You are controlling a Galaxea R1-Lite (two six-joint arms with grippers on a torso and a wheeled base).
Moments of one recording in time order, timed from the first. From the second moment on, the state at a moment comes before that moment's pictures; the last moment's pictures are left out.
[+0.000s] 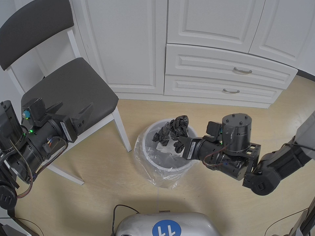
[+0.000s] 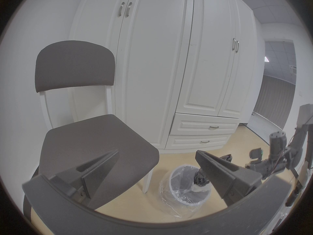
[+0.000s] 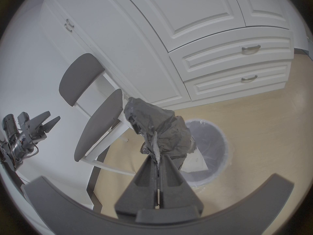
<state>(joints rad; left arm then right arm) -0.46 1.37 -0.46 -0.97 0.20 -0.05 0.71 1.93 -0.78 -0.92 -0.14 0.46</state>
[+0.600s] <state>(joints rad) -0.41 1.37 -0.46 -0.98 0.18 -0.05 0.64 2.26 -0.82 -1.29 -0.14 0.46</state>
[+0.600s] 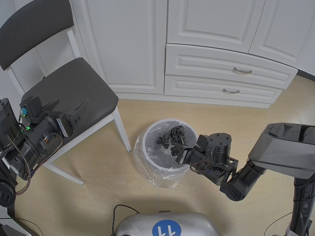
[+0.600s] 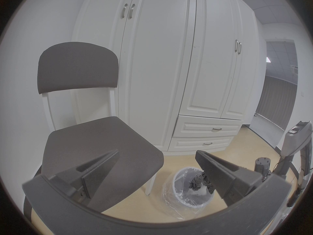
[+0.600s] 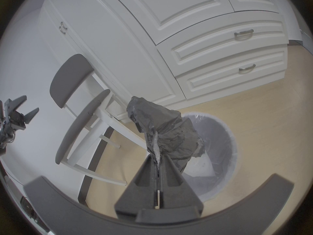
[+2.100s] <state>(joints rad) -0.41 1.36 -0.46 -0.97 0.18 -0.05 0.63 2.56 -1.05 -1.43 -0.25 0.48</state>
